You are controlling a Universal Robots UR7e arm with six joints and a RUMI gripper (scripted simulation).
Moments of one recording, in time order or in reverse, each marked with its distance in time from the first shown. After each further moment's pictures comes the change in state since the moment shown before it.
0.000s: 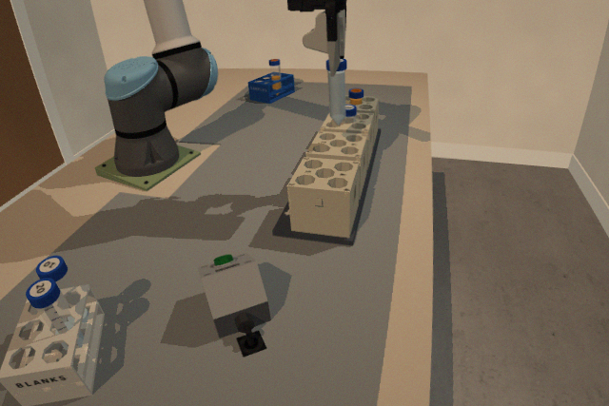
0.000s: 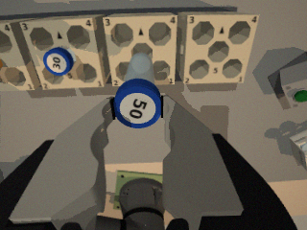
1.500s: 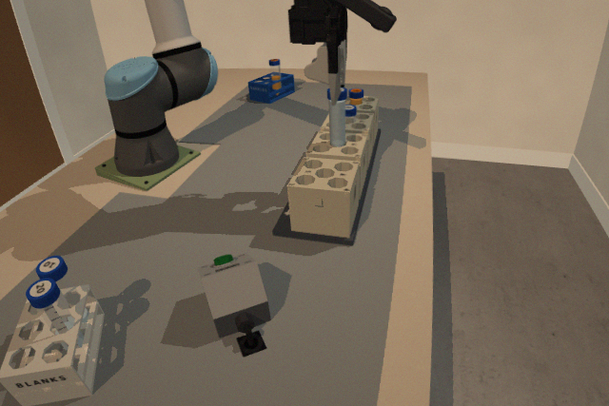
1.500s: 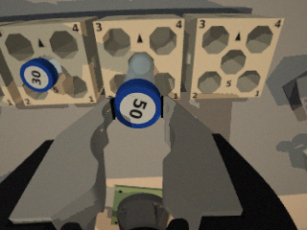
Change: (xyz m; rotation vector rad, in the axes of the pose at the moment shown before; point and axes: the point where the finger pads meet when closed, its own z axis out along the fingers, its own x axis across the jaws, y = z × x) arm 0.000 0.000 0.051 0.000 0.000 0.000
